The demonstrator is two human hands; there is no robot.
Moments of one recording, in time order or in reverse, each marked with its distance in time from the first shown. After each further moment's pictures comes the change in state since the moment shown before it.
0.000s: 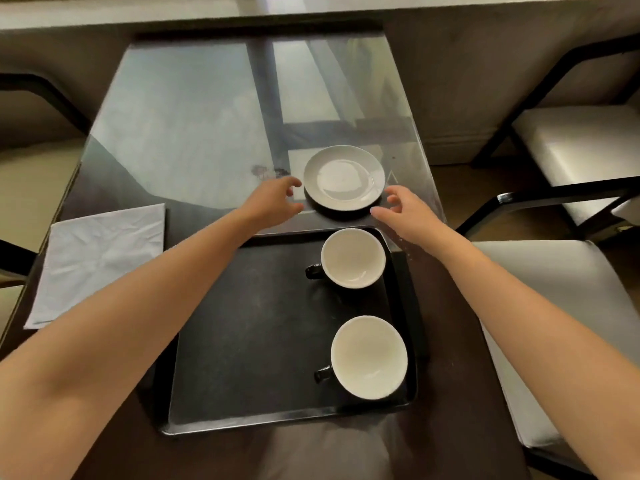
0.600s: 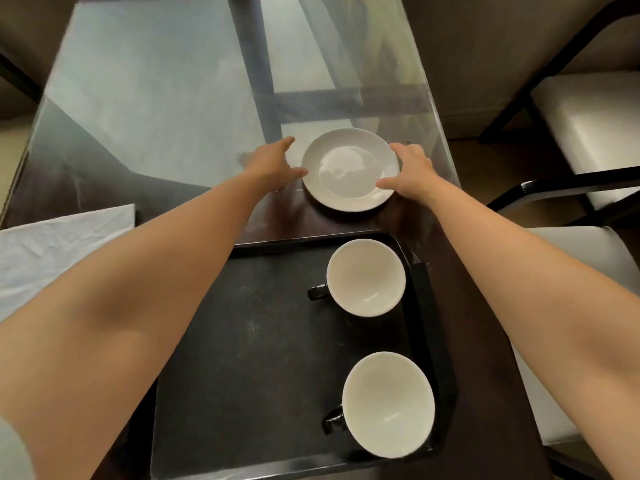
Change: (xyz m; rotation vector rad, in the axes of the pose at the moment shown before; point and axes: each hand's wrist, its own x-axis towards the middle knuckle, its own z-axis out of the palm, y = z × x) left_hand 0.119 -0.029 0.016 0.054 -0.010 -0.155; right_hand 0.120 0.003 0.004 -0.286 0.012 0.127
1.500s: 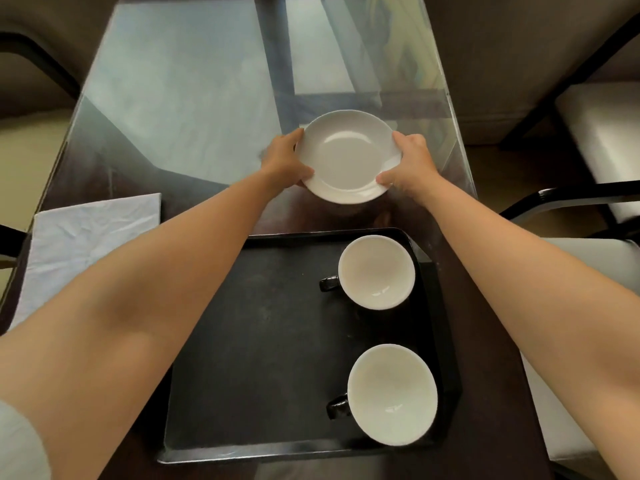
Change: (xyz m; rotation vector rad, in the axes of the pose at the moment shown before) left_hand -0.036 0.007 -0.013 -0.436 0.086 -0.033; right_hand -0.013 -0.033 0.006 0.180 0.067 -0.107
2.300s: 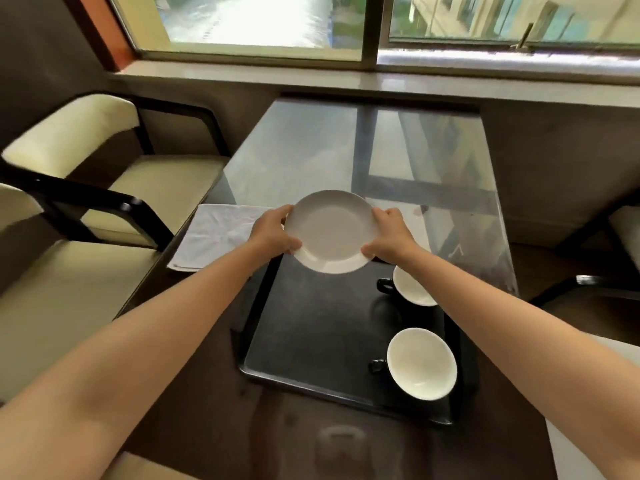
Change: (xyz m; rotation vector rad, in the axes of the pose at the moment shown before) left_hand -0.222 -0.057 -0.108 -0.027 0.284 -0.081; right_hand -0.159 -0.105 0.049 -0.112 -0.188 -0.341
